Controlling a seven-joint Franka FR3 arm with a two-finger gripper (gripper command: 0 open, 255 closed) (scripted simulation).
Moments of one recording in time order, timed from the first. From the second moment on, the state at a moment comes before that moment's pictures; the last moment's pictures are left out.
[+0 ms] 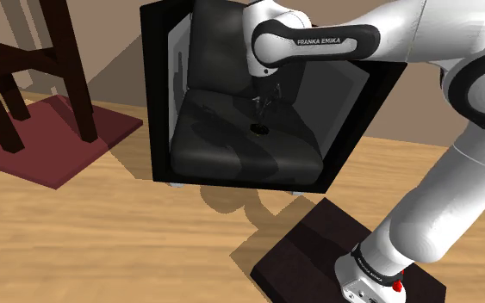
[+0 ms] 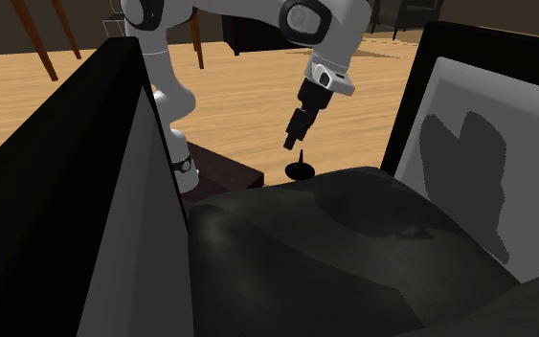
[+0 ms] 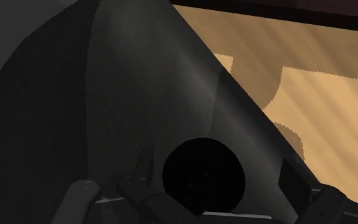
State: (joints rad) arm -0.03 0.05 0.20 -1.78 -0.25 1.56 0.06
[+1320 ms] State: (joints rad) arm -0.01 0.22 0.20 -1.70 -0.29 1.60 0.12
